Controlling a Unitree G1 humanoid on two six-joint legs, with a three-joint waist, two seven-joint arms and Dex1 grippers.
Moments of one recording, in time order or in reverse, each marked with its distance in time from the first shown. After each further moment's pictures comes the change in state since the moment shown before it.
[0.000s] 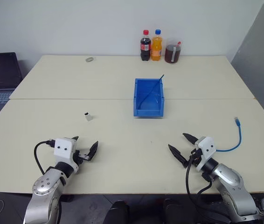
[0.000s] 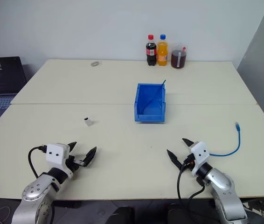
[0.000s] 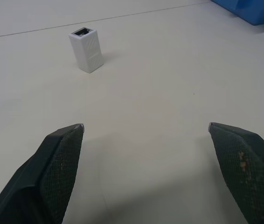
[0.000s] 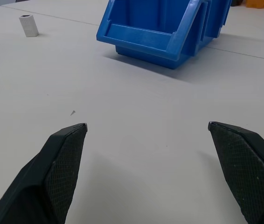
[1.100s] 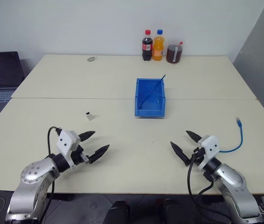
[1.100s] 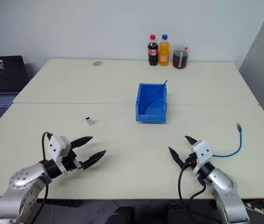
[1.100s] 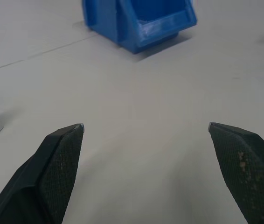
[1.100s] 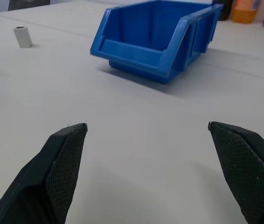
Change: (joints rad) left arm -0.116 0.229 -0.036 -0.003 -0.169 0.013 -0.445; right arm 0.038 0.005 -0.030 -0.092 -0.001 0.003 -0.058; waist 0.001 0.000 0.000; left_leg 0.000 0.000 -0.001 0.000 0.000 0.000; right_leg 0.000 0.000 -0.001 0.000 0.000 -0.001
